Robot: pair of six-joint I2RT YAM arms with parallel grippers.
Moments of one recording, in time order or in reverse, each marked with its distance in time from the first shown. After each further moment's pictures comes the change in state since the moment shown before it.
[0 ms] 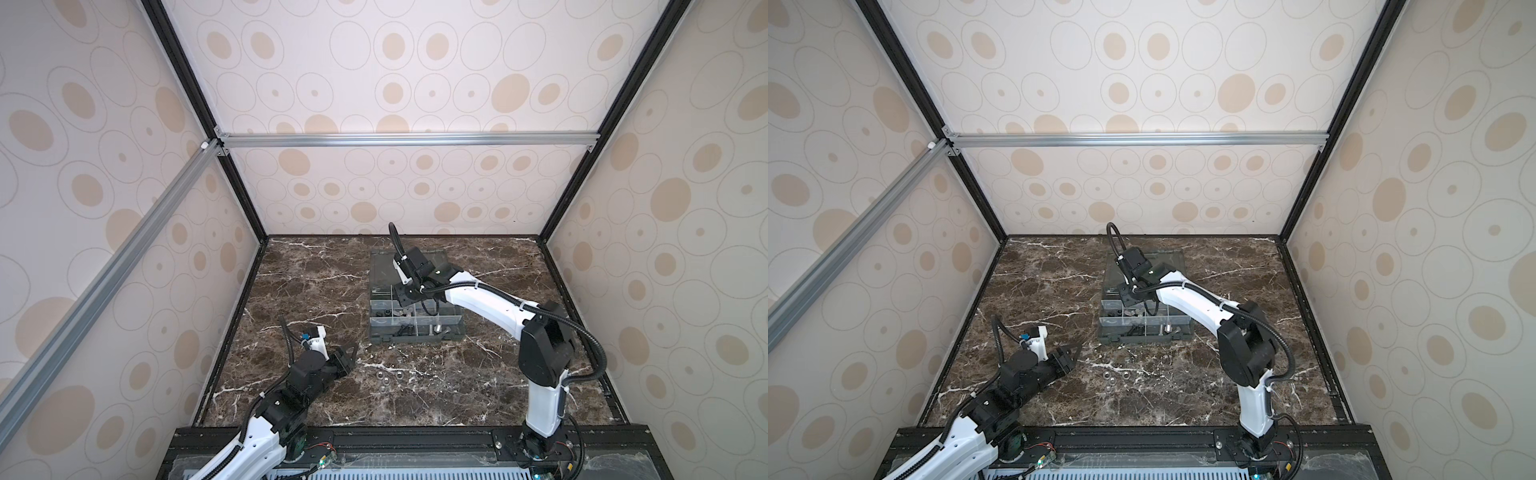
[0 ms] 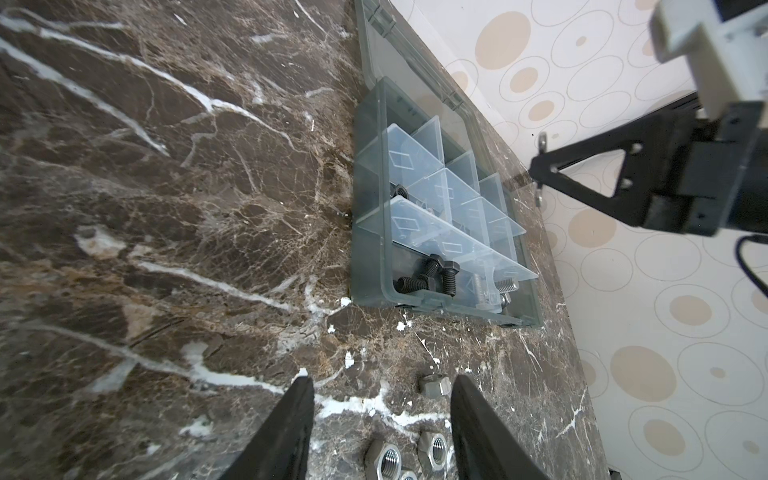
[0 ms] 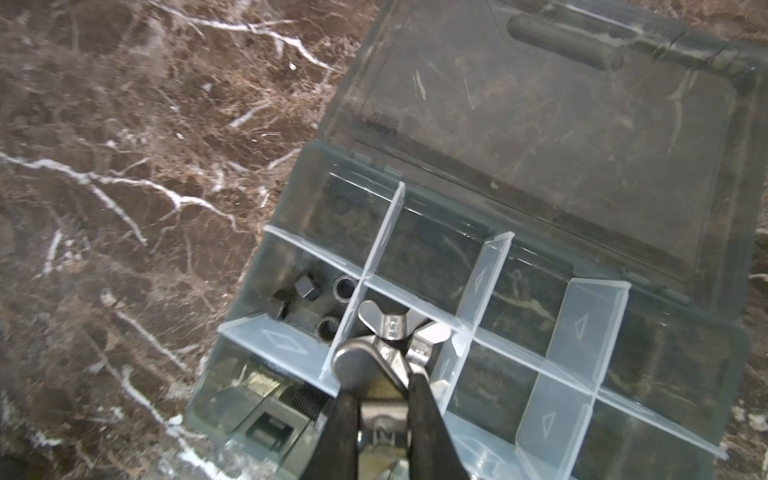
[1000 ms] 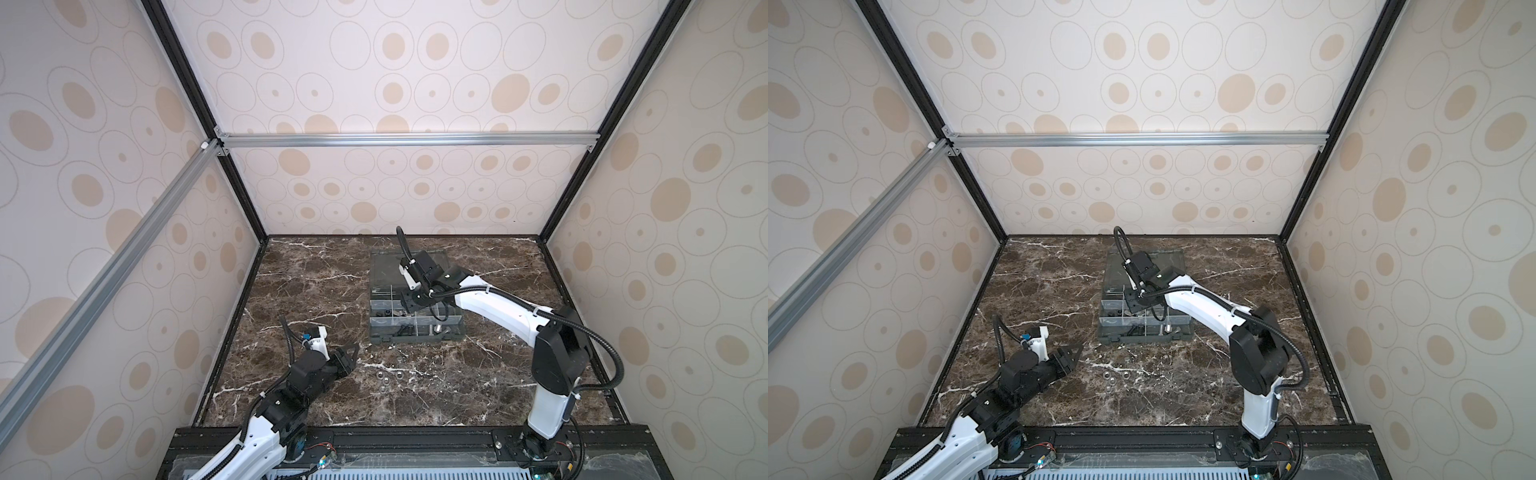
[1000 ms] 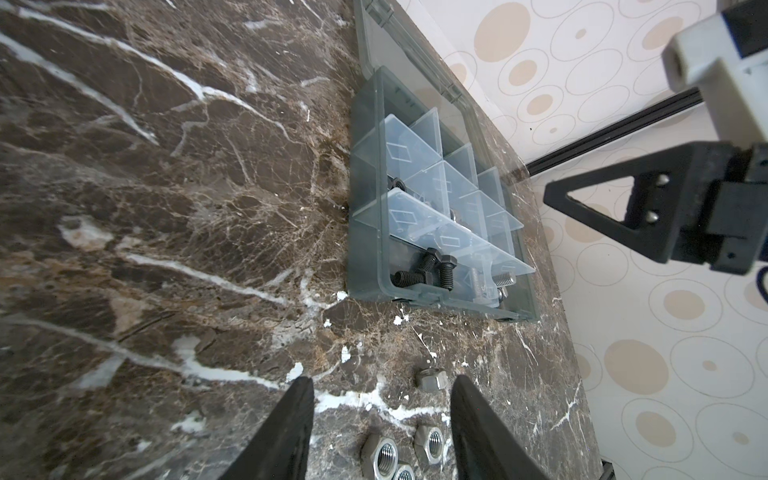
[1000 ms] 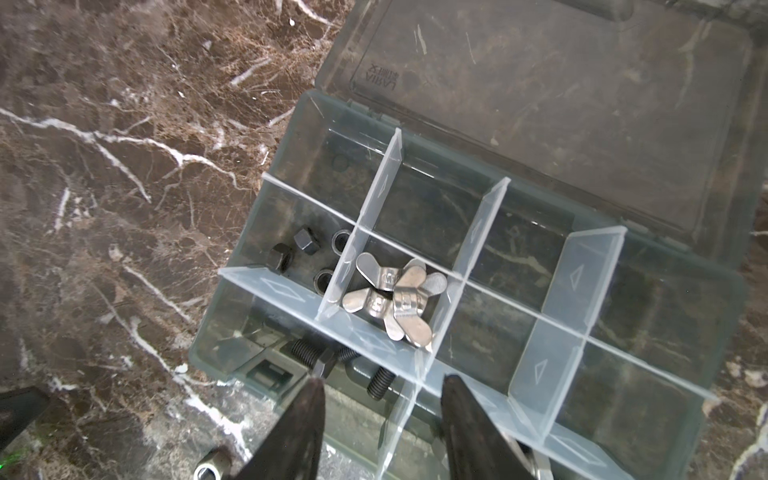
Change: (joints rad) left arm 0.000 0.008 -0.002 0.007 0.019 -0.008; right arm -0.004 -0.161 -0.166 -0.003 -0.042 0.004
